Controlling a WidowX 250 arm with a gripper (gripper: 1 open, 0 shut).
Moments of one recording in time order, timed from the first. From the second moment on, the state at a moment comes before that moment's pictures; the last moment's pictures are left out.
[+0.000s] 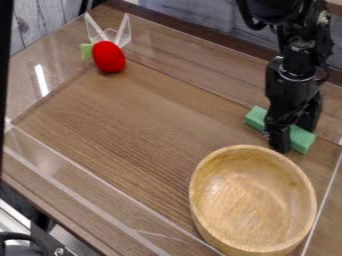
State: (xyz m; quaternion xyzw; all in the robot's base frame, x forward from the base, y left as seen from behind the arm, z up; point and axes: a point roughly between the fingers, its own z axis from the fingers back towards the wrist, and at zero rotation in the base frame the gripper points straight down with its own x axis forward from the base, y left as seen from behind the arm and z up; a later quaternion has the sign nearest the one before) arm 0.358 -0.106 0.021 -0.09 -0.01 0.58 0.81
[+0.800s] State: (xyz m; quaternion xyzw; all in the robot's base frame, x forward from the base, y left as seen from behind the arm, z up) arm 0.358 -0.086 0.019 -0.09 -0.03 0.59 0.80
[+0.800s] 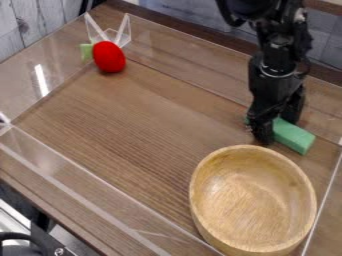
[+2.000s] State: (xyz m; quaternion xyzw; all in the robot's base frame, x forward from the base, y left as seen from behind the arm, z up) arm 0.367 -0.116 0.022 -0.10 -0.04 0.57 0.82
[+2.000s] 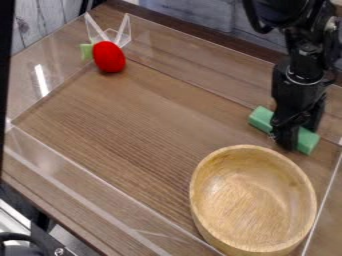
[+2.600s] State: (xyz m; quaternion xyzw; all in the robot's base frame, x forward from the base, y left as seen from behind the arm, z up) arm 0.360 -0.113 0.037 -0.11 -0.01 0.53 0.84
